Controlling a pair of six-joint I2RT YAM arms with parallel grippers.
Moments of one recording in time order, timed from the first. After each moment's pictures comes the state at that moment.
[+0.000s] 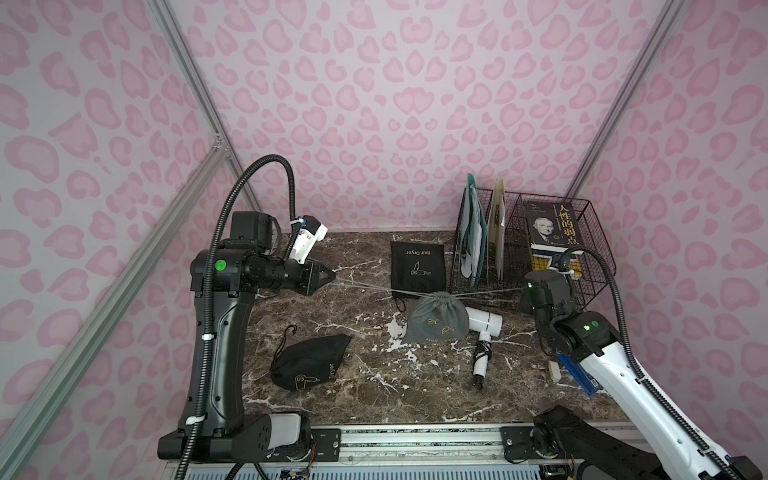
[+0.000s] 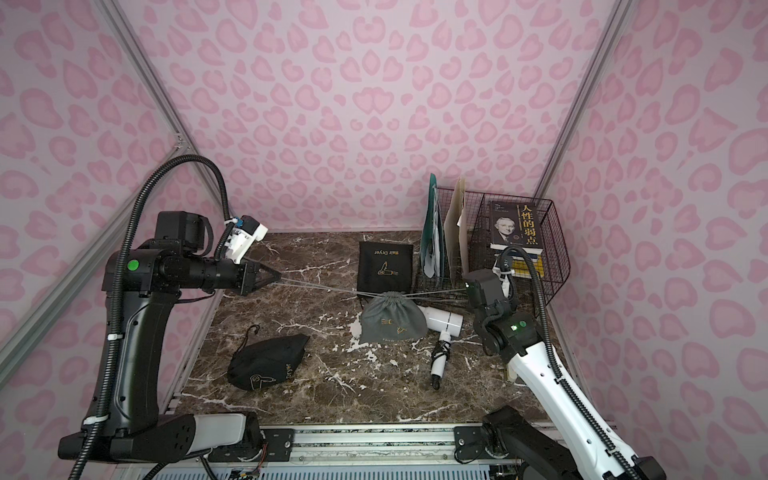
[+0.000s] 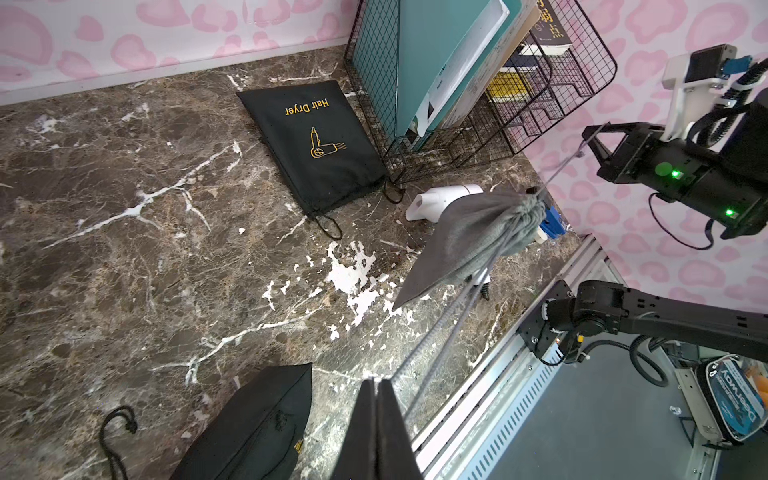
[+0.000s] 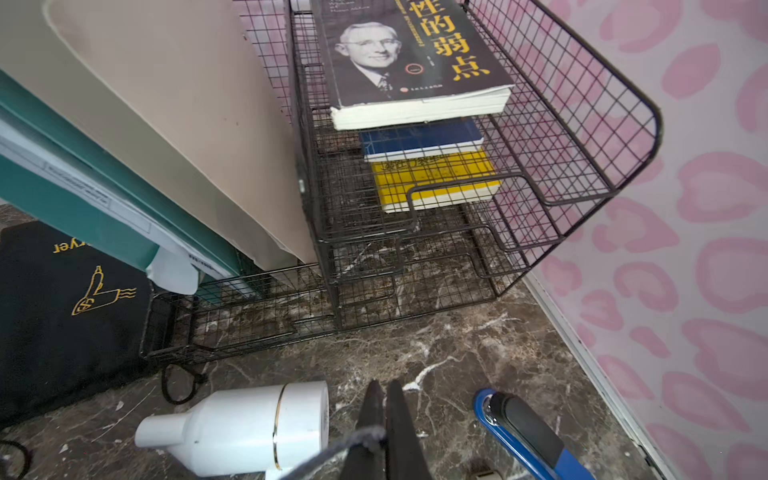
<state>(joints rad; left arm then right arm) 0.00 1.33 1.82 -1.47 0.65 0.25 0.37 0.97 1.00 -0.79 0.66 0.49</state>
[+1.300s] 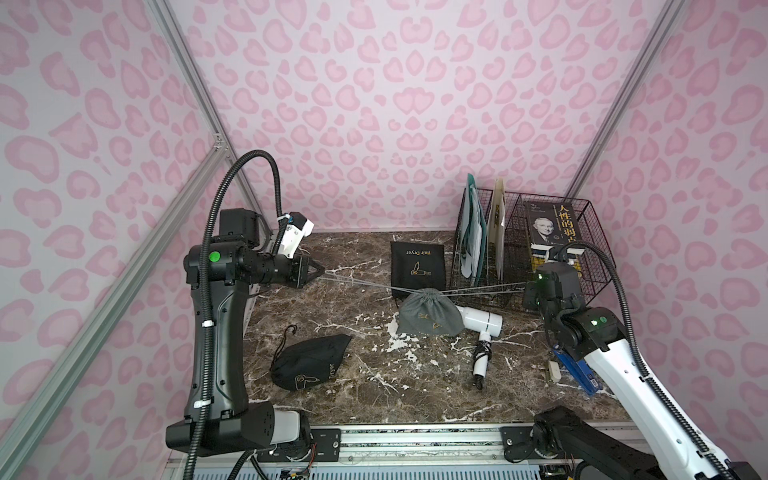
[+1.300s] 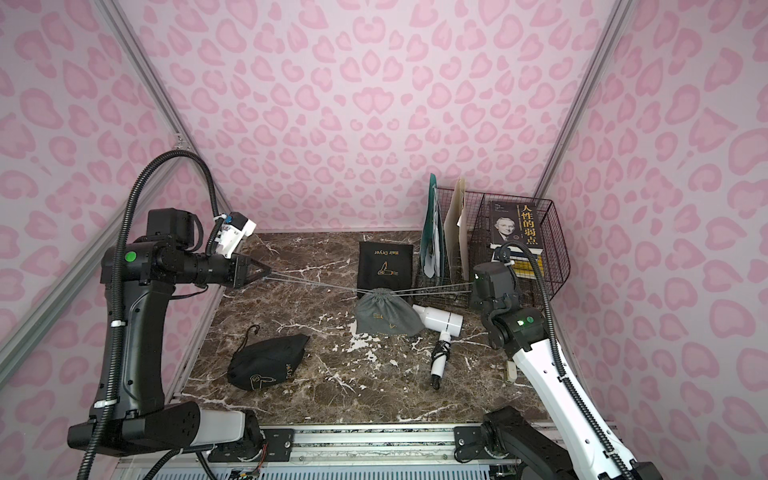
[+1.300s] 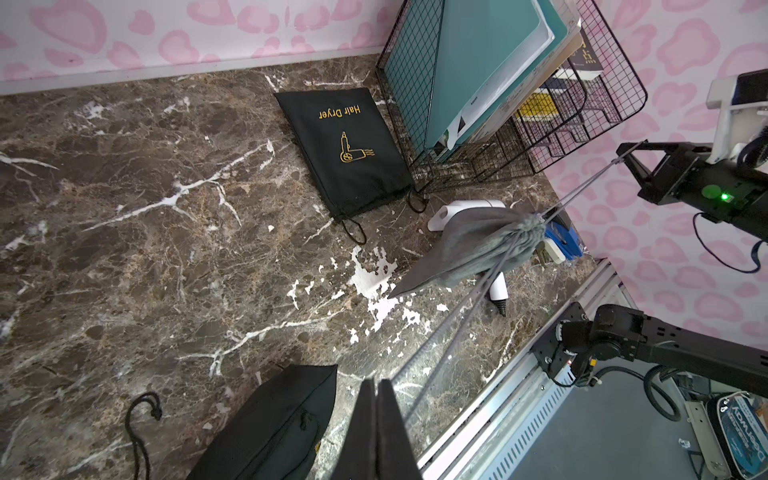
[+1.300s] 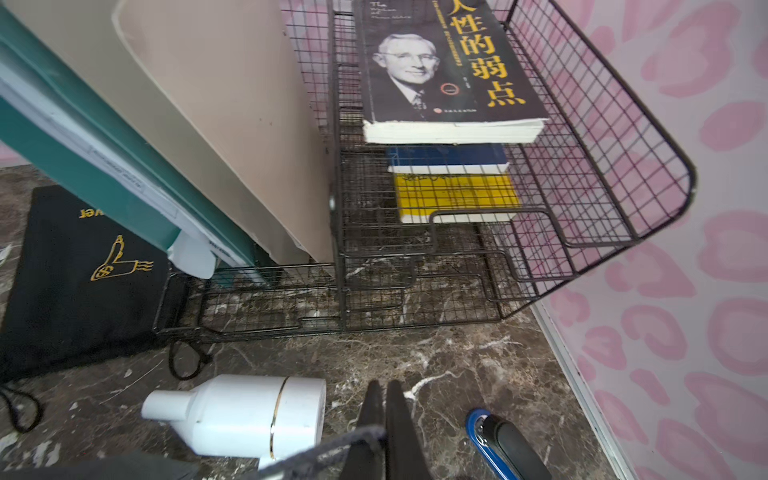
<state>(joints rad) 0.11 1.40 1.87 -1.47 0.68 0.28 0.33 1.00 1.09 -0.78 0.51 0.33</state>
